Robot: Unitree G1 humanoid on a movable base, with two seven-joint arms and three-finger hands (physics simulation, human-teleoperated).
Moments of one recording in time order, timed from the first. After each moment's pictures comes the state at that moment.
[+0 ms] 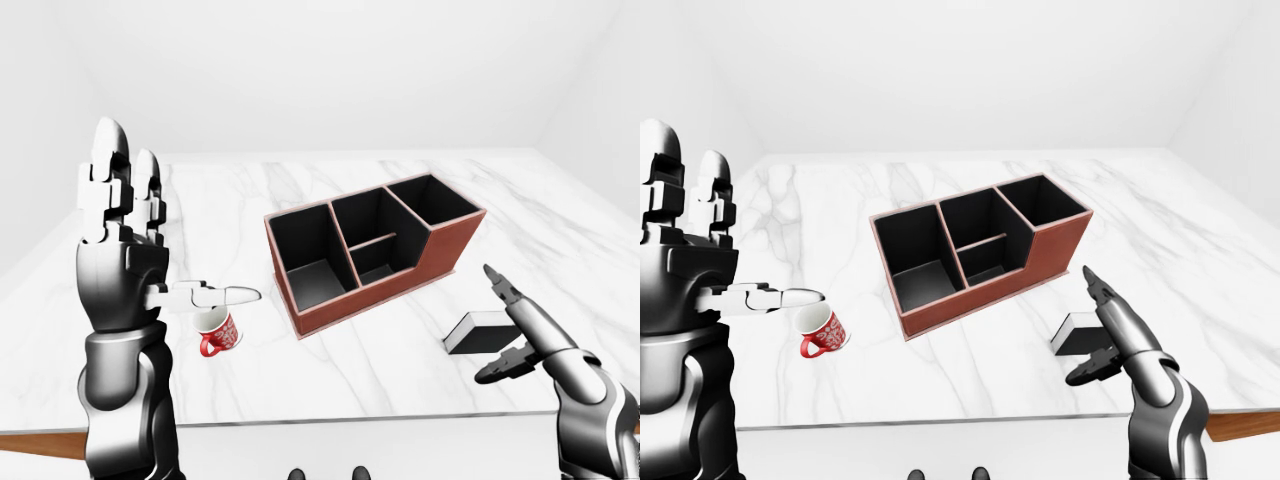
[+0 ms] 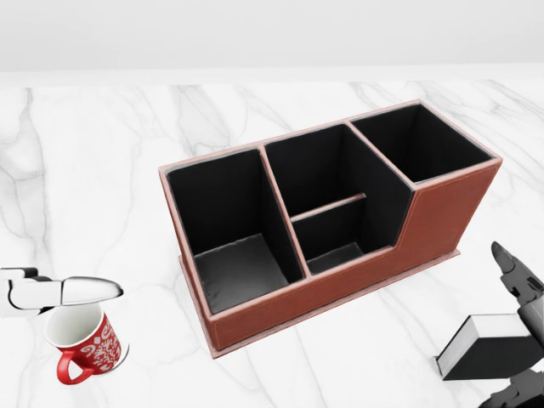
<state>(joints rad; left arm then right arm) -0.10 0.13 0.25 -0.67 -0.08 0.09 -0.12 0.09 -0.24 -0.46 -0.24 -0.68 0.09 0.61</state>
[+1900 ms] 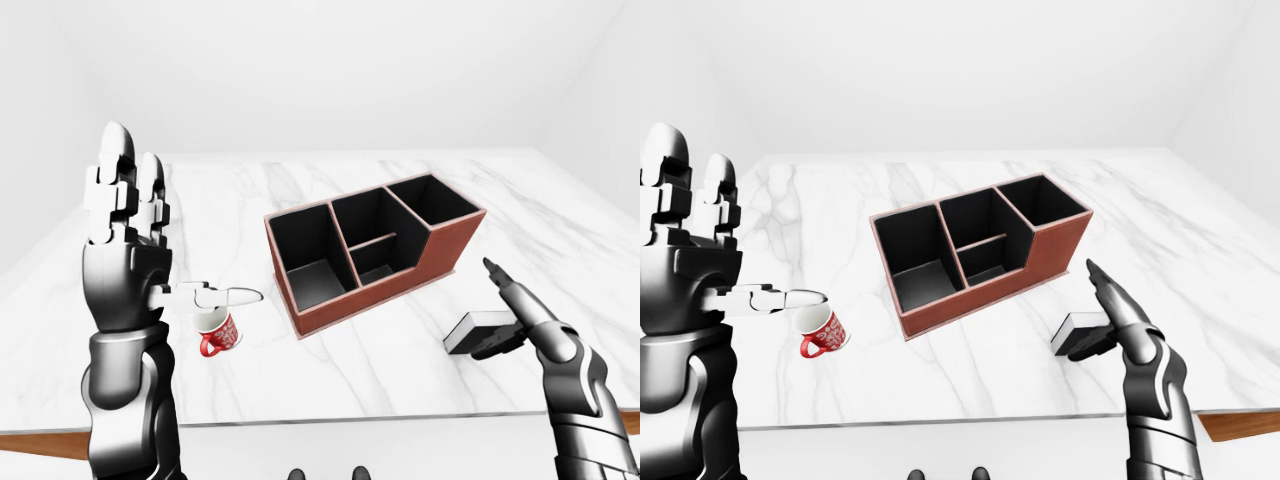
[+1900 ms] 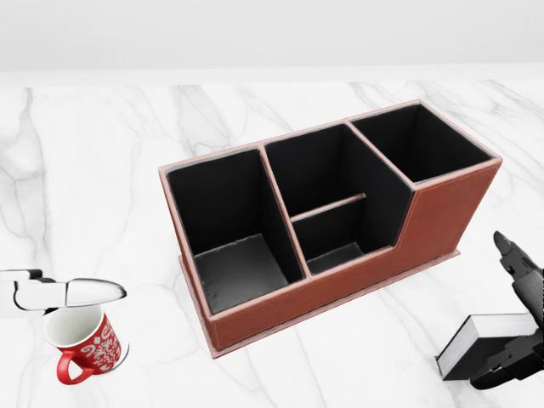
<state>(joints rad) -0.10 0.12 0.24 -0.66 -0.07 0.09 -0.12 -0.11 -0.40 -0.36 0.17 -0.65 0.09 0.44</state>
